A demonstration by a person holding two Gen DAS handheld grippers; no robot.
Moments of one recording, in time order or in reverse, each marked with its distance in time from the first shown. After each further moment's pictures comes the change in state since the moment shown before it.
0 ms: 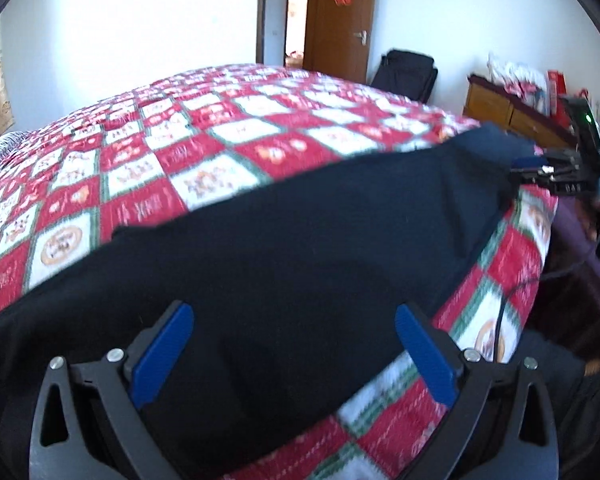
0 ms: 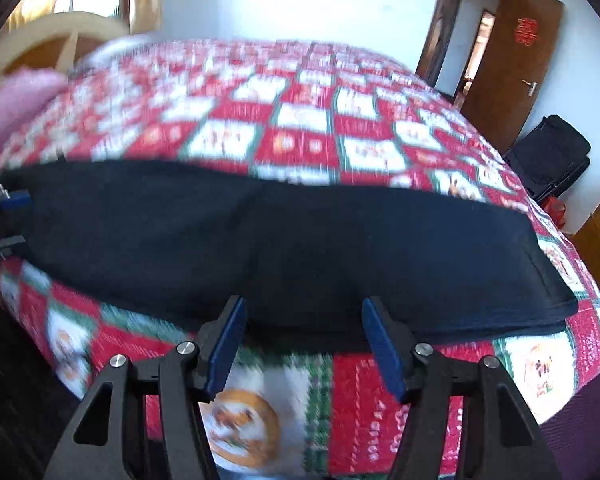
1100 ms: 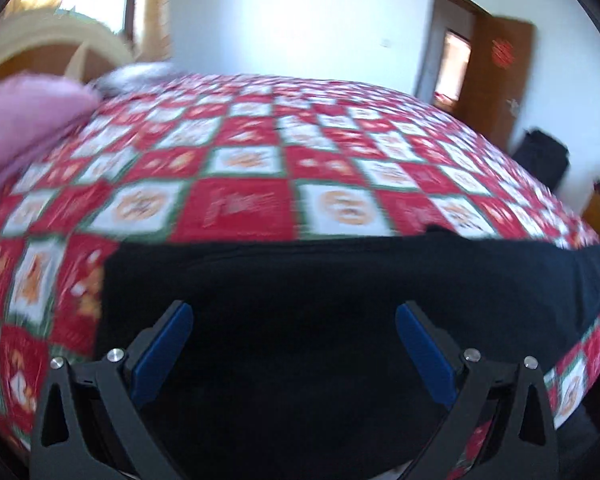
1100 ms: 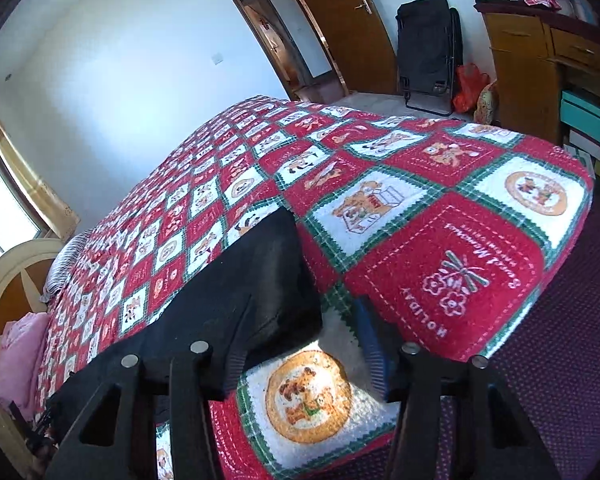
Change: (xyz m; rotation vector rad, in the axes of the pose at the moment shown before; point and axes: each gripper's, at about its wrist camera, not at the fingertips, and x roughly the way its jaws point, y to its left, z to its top) left arm -0.070 0.169 -0.054 -0.432 -0.068 0.366; right arm -0.038 -0.205 -0.048 0.723 -0.143 0.023
